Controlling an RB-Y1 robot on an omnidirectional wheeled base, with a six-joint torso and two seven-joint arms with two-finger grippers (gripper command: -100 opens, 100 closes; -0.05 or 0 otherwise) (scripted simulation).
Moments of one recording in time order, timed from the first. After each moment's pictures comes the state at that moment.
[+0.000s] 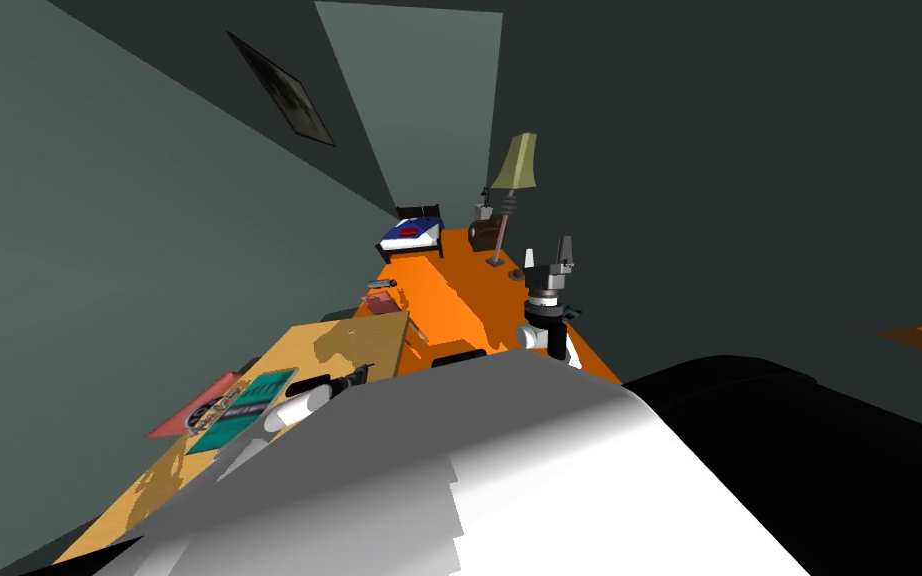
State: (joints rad) left arm 0.35 0.97 -0.32 -1.39 1.16 0.60 -0.19; right arm 0.48 -0.04 -0.05 -2.31 -0.05 -0.58 -0.15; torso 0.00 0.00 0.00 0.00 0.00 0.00
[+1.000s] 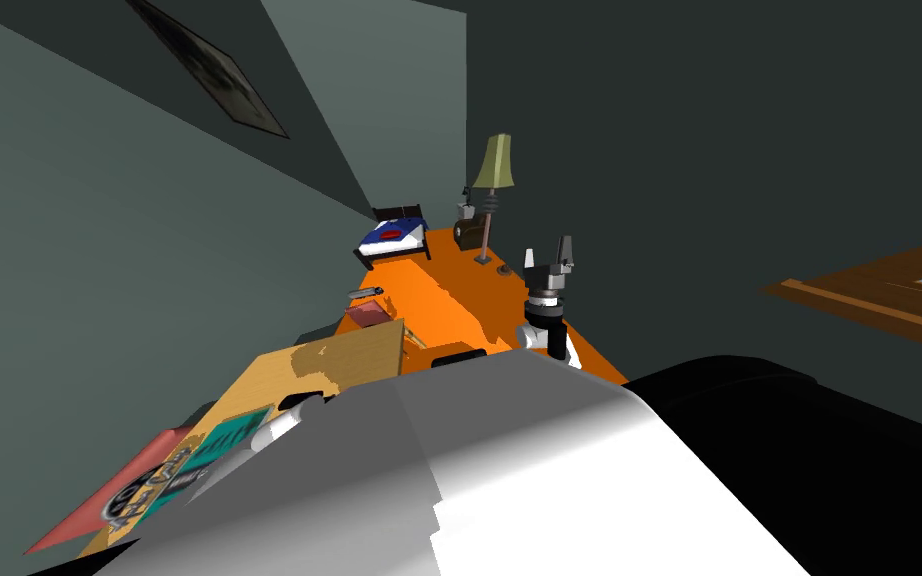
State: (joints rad) left arm 0.32 1.00 -0.43 -1.22 1.31 0.70 -0.16; right arm 0.48 -0.04 -0.05 -2.31 -0.05 -0.58 -0.15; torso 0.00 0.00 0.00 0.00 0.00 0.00
